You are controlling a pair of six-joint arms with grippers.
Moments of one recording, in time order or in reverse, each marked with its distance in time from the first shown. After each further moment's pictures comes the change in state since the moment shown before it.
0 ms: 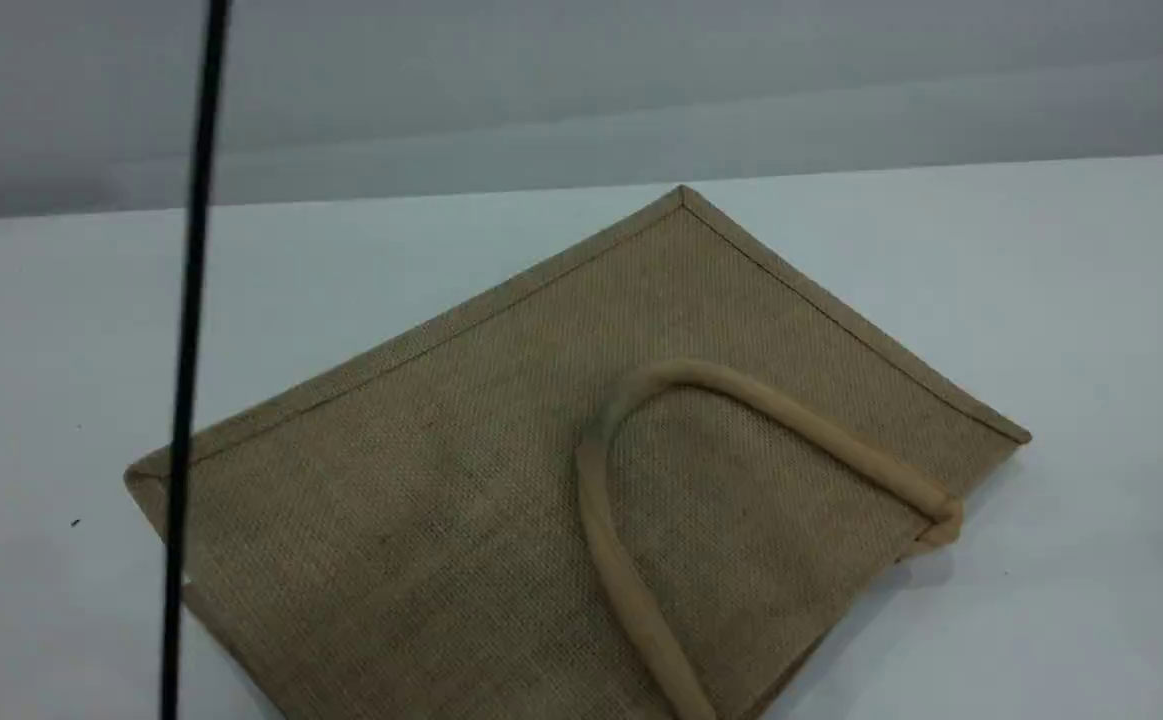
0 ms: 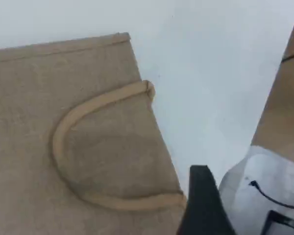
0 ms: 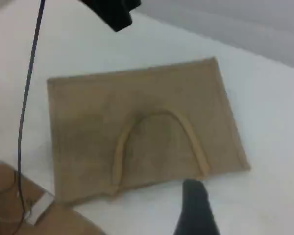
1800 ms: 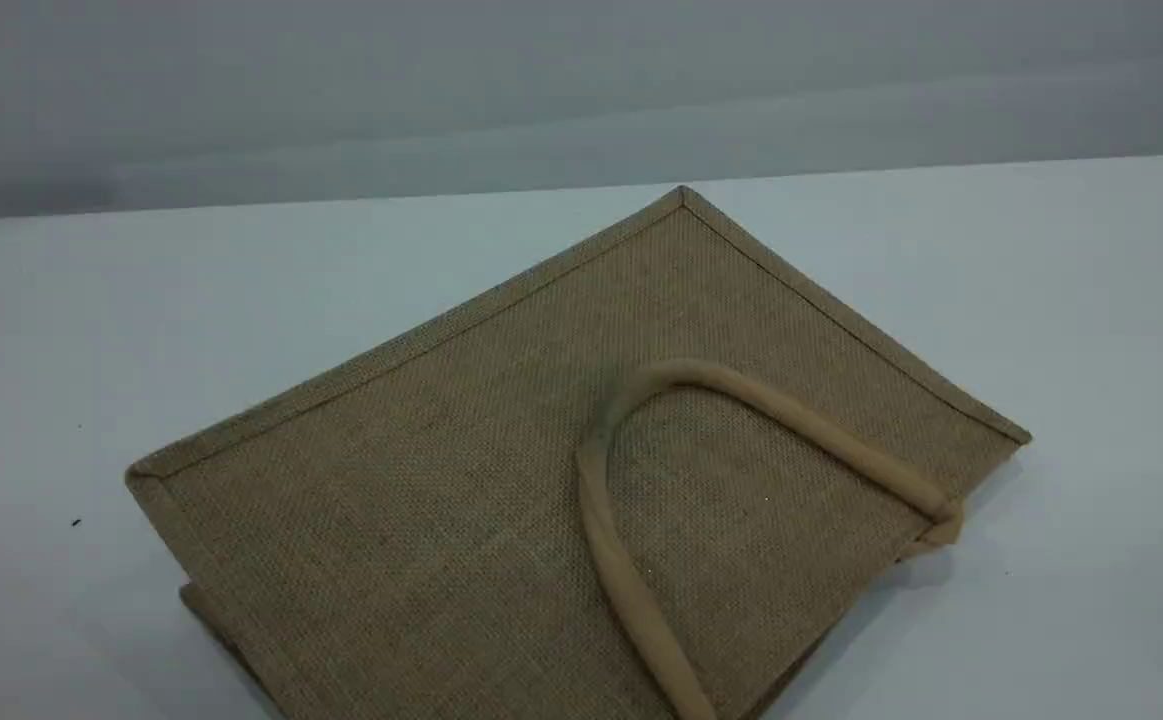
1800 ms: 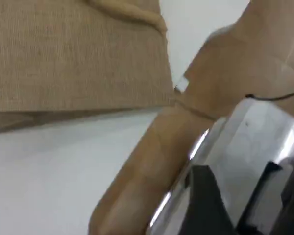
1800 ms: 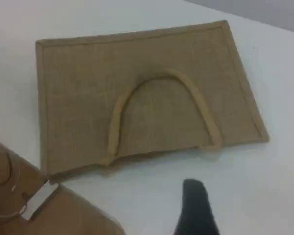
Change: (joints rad) left arm -0.356 -1.303 1.228 0.318 -0.151 -0.535; right arm 0.000 -0.304 0.451 0.009 -0.156 -0.006
